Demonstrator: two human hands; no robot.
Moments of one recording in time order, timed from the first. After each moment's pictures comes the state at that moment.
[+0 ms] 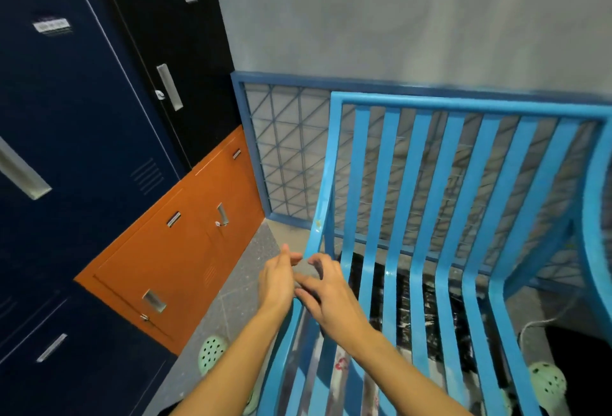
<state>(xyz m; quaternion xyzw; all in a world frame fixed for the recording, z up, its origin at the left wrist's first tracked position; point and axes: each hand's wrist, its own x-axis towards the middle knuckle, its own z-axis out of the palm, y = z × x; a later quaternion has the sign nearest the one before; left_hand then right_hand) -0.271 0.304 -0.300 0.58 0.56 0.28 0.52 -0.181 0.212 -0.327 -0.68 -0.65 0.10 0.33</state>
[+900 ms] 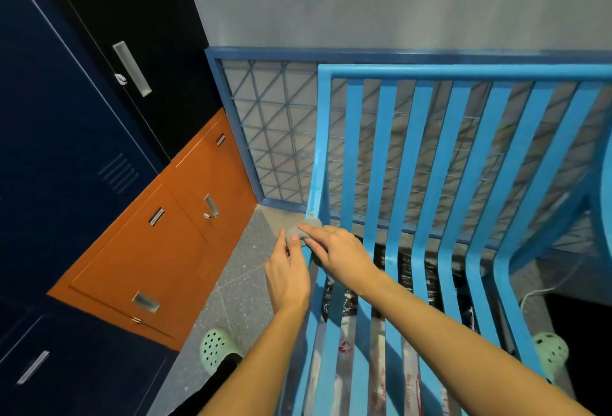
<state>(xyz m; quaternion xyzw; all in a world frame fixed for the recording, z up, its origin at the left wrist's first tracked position) -0.232 0.301 -0.304 0.61 0.59 0.32 0.43 -0.114 0.282 -0.338 -0.72 -0.63 0.08 0.29</state>
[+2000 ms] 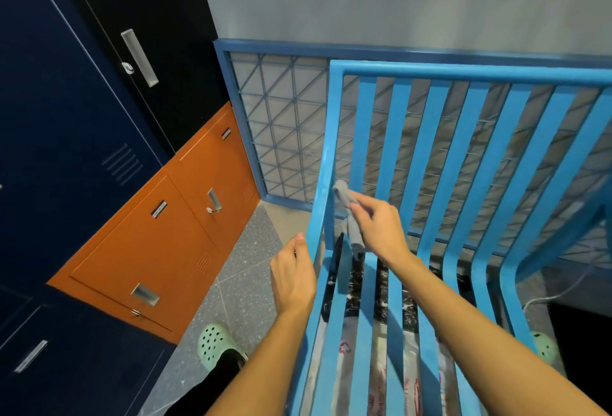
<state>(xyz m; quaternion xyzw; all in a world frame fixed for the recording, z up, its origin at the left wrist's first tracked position) -0.234 0.298 -0.303 0.62 0.58 0.31 0.41 -0.059 0.281 -0.317 -0.77 -0.43 0.15 0.45</state>
